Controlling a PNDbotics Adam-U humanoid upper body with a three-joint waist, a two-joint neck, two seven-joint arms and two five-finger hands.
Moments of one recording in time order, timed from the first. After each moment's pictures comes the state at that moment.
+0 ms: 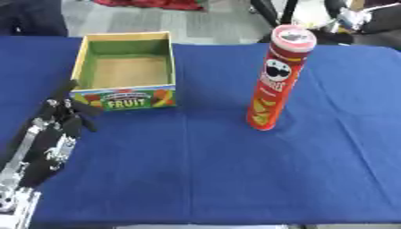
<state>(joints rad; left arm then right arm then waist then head) -0.07 0.27 -0.01 -1.86 0.00 -0.34 -0.30 -0.92 -0.56 0.11 -1.20 -0.01 -0.58 0.60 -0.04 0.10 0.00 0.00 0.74</state>
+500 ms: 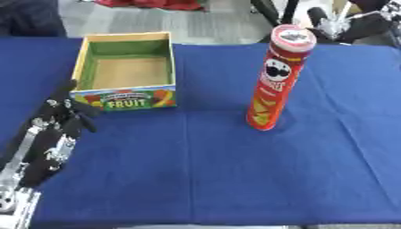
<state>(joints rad) -0.07 0.27 -0.01 -1.86 0.00 -0.34 -0.30 -0.91 -0.54 0.11 -1.16 0.02 -0.58 0.60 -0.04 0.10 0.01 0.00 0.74</state>
